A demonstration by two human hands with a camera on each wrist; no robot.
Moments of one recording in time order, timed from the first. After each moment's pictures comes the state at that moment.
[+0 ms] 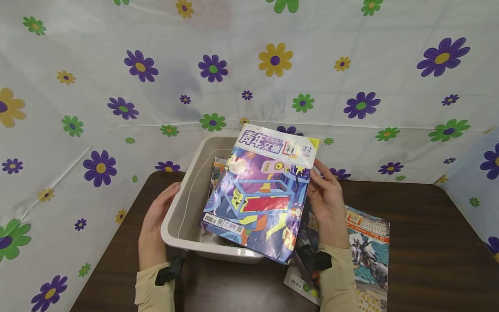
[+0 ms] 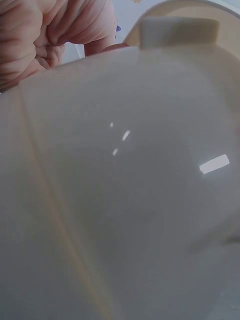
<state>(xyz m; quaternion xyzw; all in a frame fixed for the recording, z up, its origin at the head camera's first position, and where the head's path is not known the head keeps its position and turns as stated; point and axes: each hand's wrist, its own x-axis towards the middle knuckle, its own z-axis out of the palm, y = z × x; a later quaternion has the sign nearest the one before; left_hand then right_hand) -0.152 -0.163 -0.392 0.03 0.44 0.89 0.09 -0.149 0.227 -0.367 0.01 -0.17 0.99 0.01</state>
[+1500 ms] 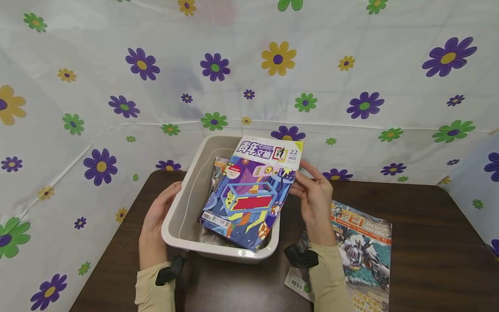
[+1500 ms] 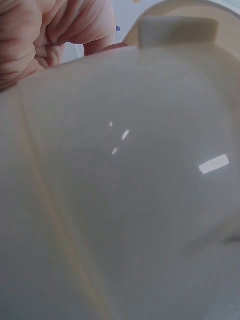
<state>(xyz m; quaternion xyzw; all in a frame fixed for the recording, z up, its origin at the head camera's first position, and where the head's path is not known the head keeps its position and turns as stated) -0.151 -0.160 -0.389 0.02 0.45 0.89 0.09 -0.161 0.194 -0.368 -0.11 -0.38 0.91 0.10</state>
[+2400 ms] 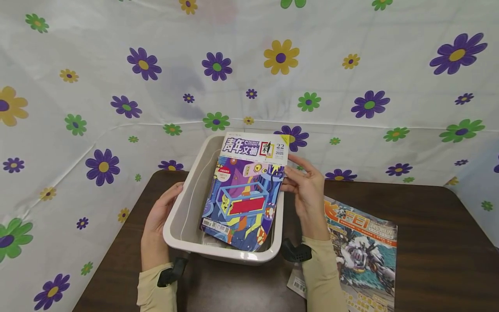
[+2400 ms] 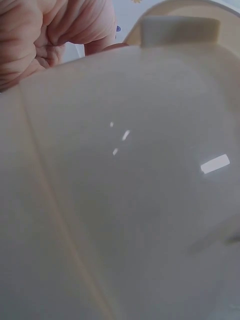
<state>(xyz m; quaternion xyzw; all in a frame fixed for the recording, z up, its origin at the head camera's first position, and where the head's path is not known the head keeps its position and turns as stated) -0.152 -0.161 -0.392 0.02 0.46 0.89 0.09 -0.172 0.177 -0.361 -0.05 -0.47 0.88 0.09</state>
